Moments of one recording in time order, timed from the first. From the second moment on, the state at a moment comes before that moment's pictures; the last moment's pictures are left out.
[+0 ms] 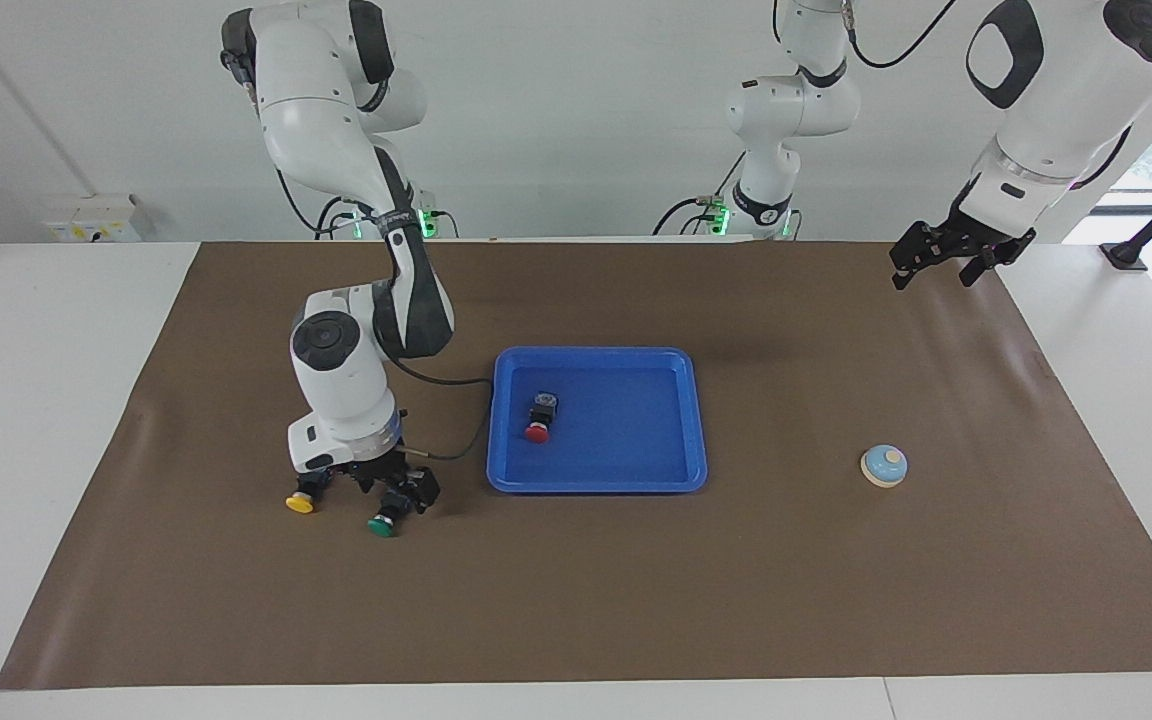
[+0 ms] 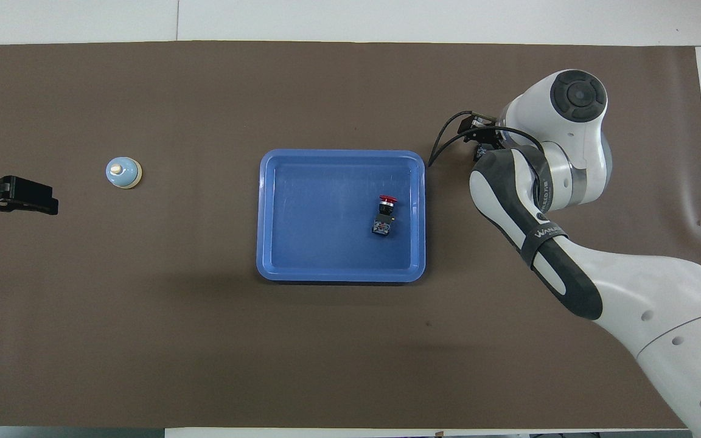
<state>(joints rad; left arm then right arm) -0.03 -0.06 0.01 -1.73 -0.01 1.62 0.00 0.17 0.53 0.00 -1.69 -0.03 2.35 0.60</state>
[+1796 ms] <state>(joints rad) -0.03 -0.06 0.01 -1.73 -0.01 1.62 0.00 0.59 0.50 0.03 -1.49 0.03 2.00 0.90</state>
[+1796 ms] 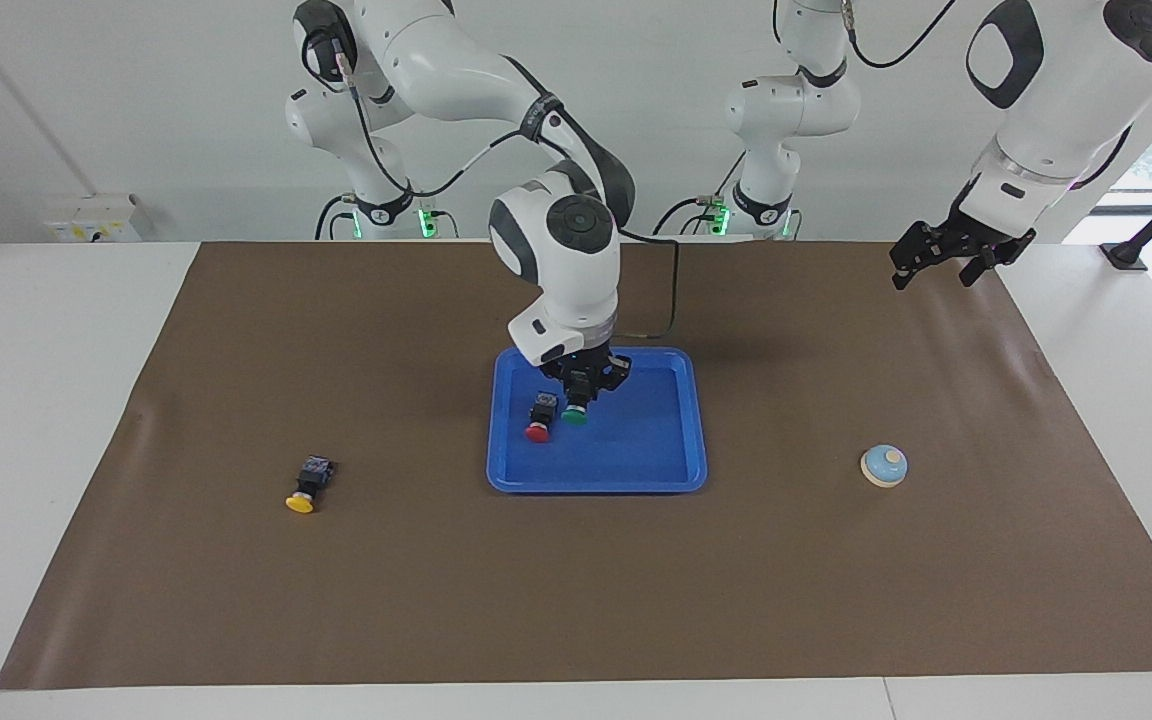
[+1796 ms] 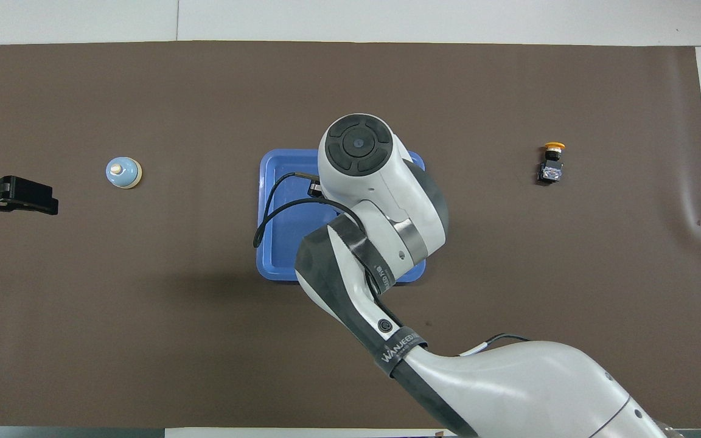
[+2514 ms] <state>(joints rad) -0.03 -0.06 0.01 -1.73 -0.01 1.62 0.00 0.61 0.50 0.03 -1.71 0.03 2.26 0.94</state>
